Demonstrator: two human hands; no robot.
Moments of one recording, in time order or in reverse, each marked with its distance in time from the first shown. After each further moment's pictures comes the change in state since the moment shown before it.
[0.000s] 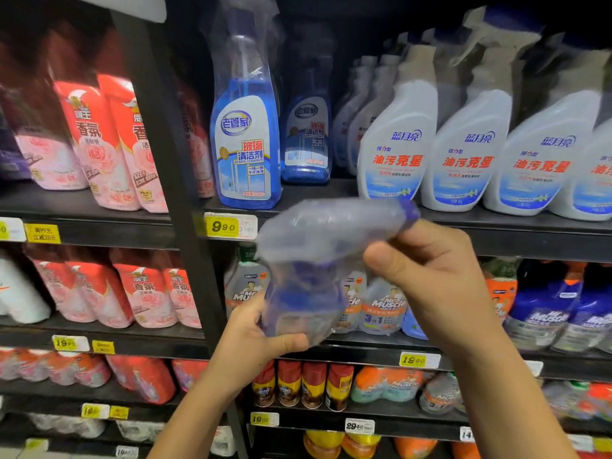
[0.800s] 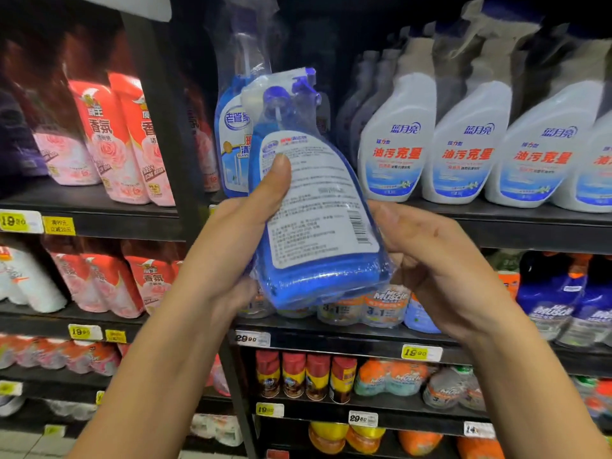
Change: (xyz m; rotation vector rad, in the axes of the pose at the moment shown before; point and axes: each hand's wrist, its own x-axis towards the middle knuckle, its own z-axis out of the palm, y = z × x) left_hand 0.031 0.127 0.016 -0.522 0.091 -0.218; right_hand -0.004 -0.013 -0.011 0.050 0.051 0.470
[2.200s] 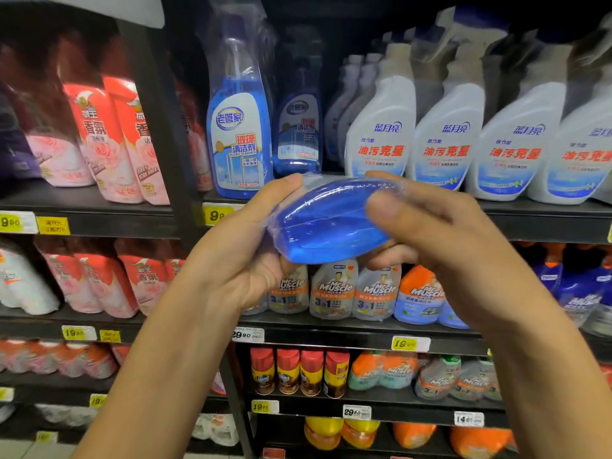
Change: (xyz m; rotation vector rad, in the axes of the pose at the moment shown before) left_hand -0.019 0.004 0.026 -0.068 0.018 -0.156; right_hand -0.028 -0.040 0.007 -0.049 -0.066 -0.085
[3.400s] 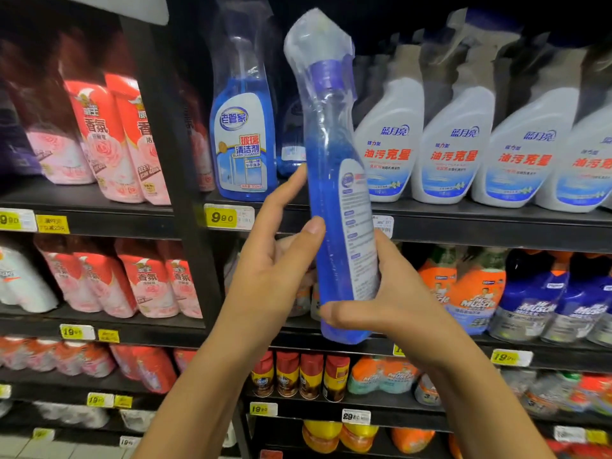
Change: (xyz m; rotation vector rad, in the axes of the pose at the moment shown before) left_hand 0.002 -0.044 -0.019 0.373 -0.159 0.565; right_hand 0.005 0.063 0.008 -0.273 0.047 0.099
